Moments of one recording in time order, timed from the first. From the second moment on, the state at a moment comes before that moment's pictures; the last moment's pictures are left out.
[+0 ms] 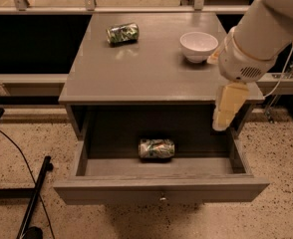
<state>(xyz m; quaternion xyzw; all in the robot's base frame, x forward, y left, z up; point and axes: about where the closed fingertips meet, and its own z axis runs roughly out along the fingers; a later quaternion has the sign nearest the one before) 0.506 -0.155 0.910 -0.67 0.72 -0.04 0.17</state>
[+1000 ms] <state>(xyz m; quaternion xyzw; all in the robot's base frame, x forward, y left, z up) 0.508 -0.114 0.786 -0.74 0.66 -0.02 0.16</state>
